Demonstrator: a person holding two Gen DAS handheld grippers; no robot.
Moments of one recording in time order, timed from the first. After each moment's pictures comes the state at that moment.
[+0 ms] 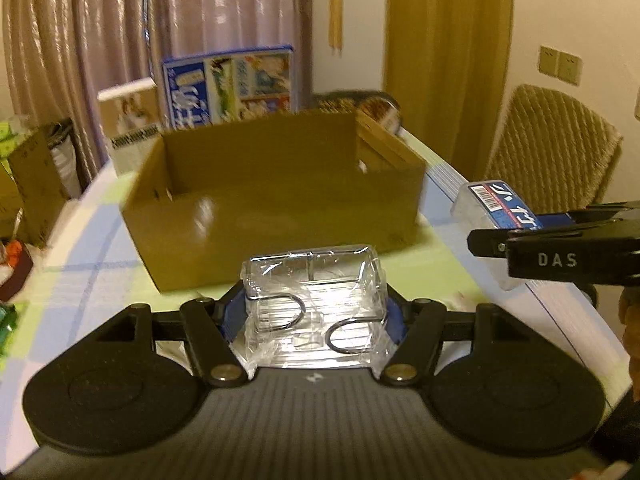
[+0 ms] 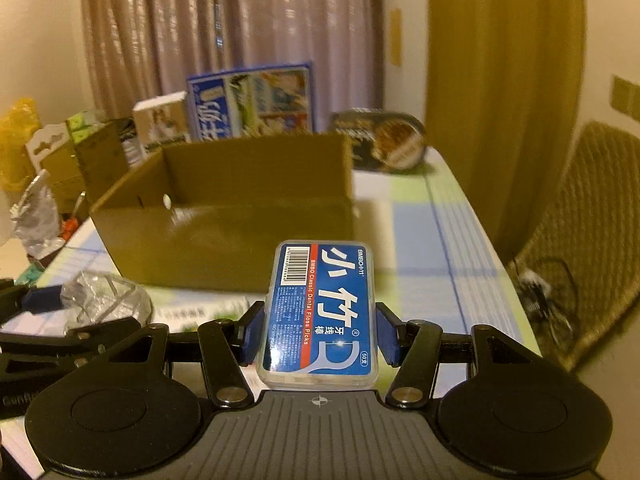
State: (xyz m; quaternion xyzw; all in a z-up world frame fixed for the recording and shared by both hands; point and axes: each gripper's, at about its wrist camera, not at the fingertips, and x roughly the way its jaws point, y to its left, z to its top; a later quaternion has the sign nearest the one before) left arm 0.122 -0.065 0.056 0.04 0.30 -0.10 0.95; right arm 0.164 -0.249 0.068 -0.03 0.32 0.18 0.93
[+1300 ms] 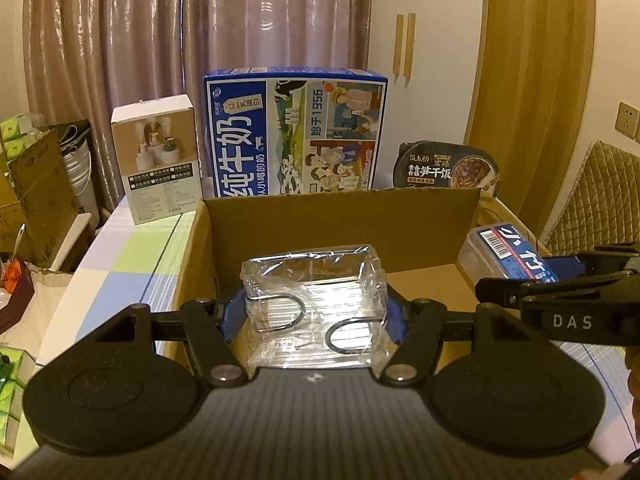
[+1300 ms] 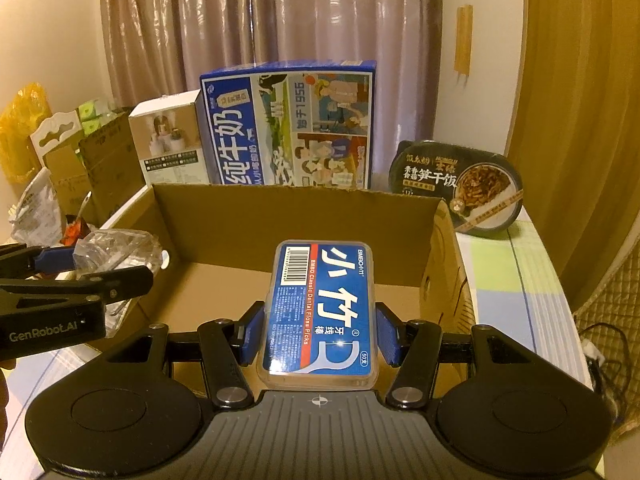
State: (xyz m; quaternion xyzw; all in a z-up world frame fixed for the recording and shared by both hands) left arm 0.318 0.003 0.060 0.00 0.29 -0.07 0.95; right arm 0.336 -0.144 0.058 -0.05 0.33 0.23 0.91
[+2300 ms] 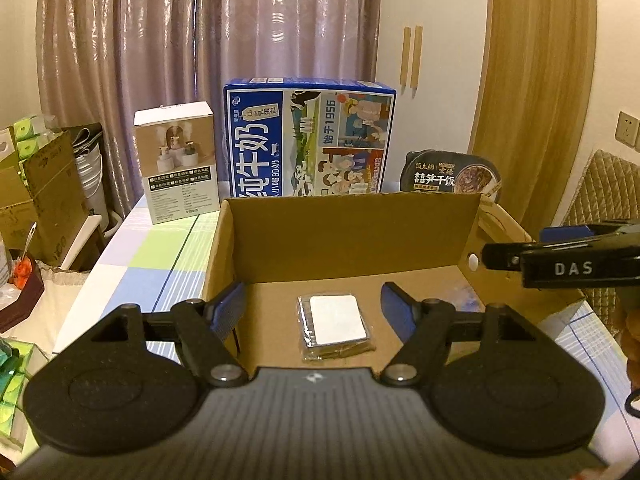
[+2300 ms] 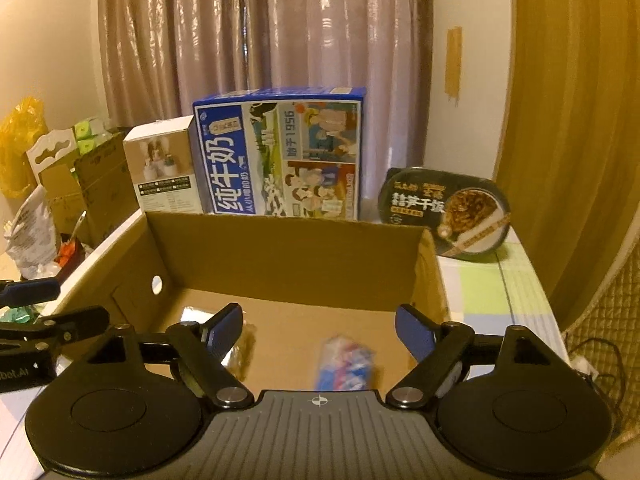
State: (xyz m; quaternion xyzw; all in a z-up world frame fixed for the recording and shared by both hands) left arm 0.286 0.017 0.069 0.00 0.28 -0.05 0.96; right arm 0.335 -0.155 0.068 -0.04 0.30 0.22 0.93
